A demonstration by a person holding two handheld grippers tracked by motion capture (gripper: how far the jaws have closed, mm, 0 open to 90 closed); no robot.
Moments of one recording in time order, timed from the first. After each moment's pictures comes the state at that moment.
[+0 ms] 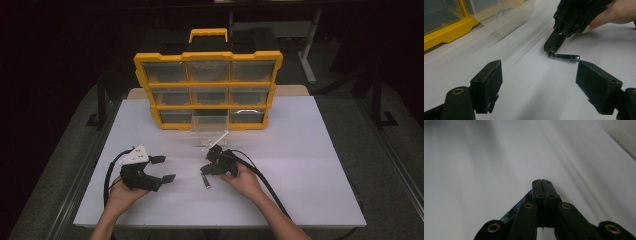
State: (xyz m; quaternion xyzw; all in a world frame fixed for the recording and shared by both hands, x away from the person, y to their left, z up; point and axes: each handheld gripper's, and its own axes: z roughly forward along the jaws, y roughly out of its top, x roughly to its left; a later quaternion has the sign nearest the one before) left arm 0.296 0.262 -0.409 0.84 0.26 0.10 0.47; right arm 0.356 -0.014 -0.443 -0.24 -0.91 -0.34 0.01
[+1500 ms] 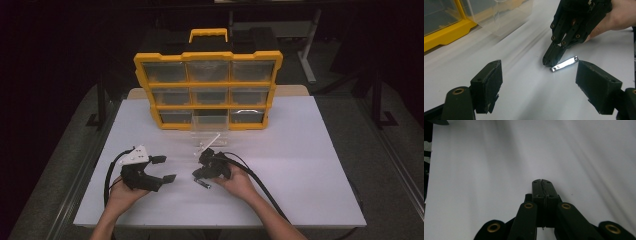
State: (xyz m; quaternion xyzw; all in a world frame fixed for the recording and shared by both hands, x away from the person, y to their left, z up) left arm 0.296 0.261 -0.409 0.84 0.25 0.09 0.47; right arm 0.351 0.006 -0.445 -0.20 -0.91 -0.35 0.03
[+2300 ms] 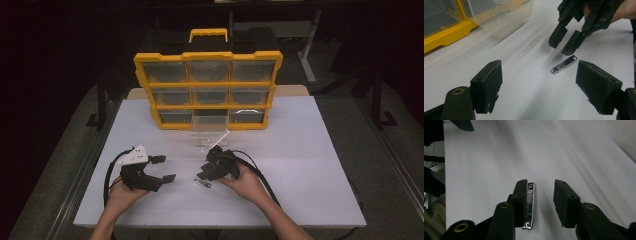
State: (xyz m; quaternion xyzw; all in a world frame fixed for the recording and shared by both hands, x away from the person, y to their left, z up) left arm 0.295 0.262 -0.409 0.84 0.26 0.10 0.47; right arm 0.339 -0.016 -0.419 -0.22 -0.91 -0.35 0.03
